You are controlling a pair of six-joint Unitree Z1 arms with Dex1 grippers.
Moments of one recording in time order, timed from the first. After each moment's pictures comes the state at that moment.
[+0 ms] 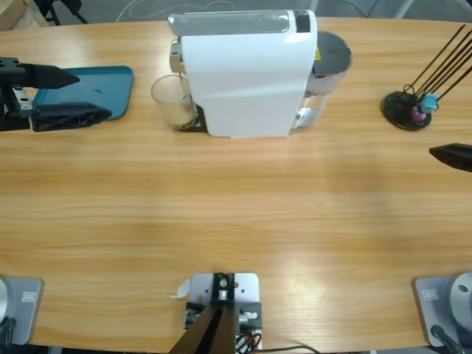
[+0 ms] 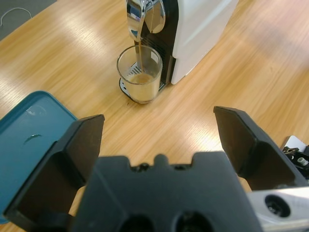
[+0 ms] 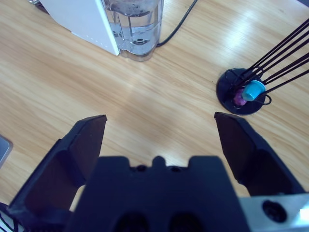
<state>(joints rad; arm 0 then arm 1) -0.65 1.23 -0.78 0.19 -0.23 0.12 0.55 0.91 -0.75 0.57 -0.07 0.00</state>
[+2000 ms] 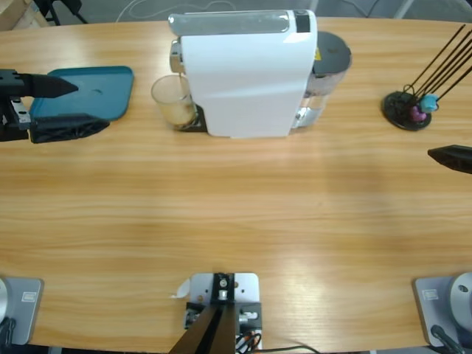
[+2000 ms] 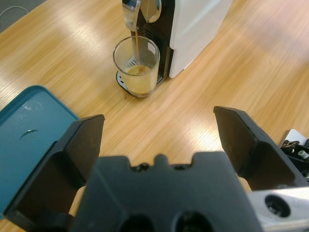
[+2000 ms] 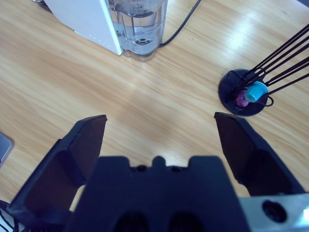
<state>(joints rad) -0.65 1.21 -0.74 0.19 -0.23 0.14 0.57 0.91 -0.75 0.57 -0.07 0.00</state>
